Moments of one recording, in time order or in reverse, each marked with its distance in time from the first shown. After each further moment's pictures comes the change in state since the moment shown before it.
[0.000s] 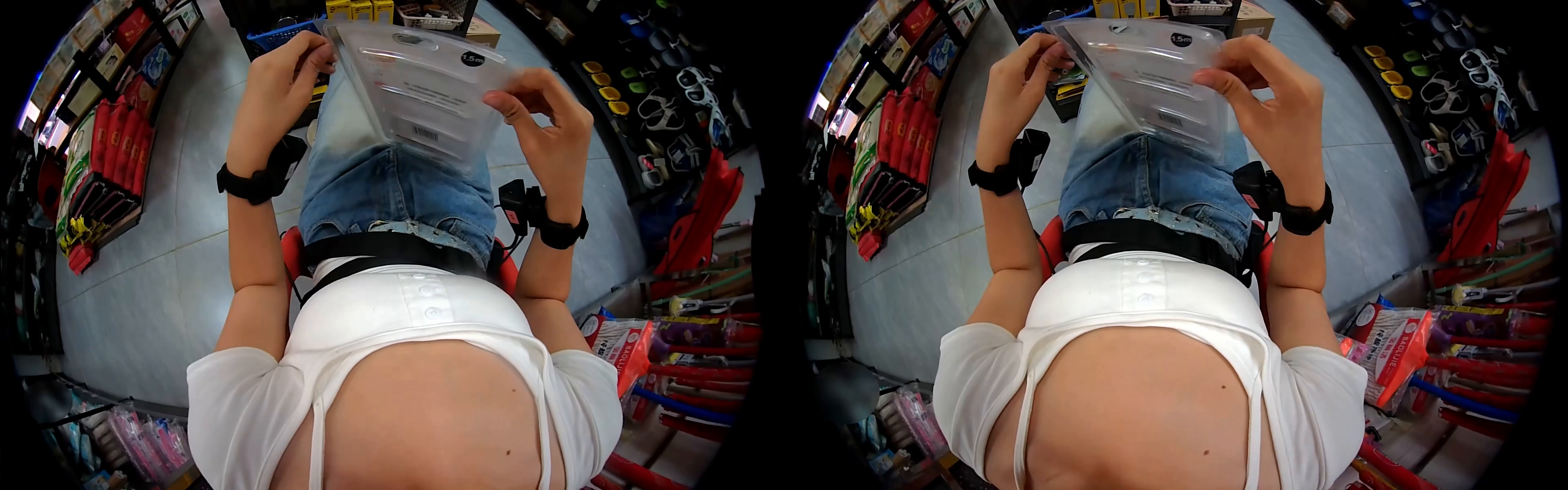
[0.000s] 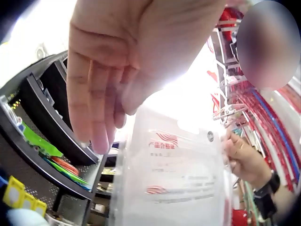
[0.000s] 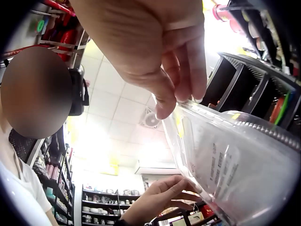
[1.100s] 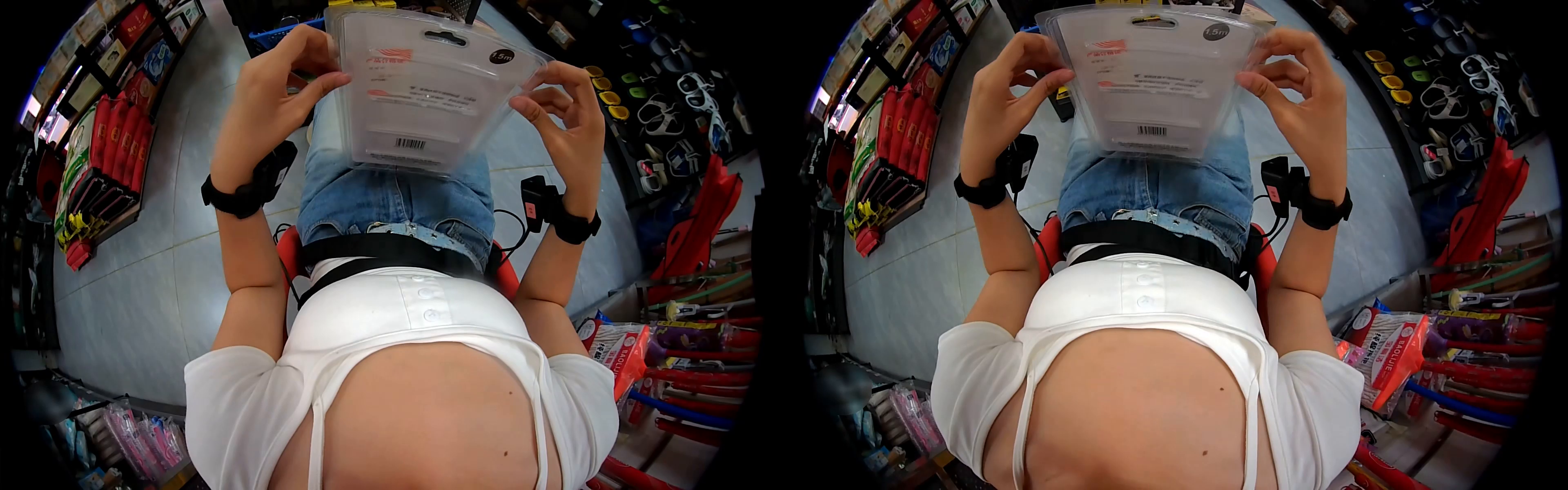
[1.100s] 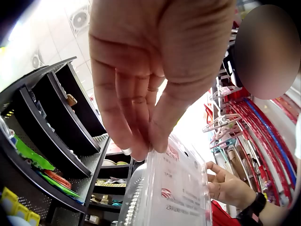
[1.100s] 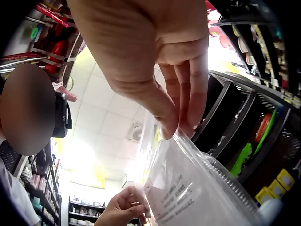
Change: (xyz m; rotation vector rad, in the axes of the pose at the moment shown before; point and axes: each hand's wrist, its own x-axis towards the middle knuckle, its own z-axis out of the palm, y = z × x) left_hand -0.007 0.035 -0.015 0.068 -0.044 0.190; right_hand -0.001 0.036 -0.021 0.234 -0.053 0.074
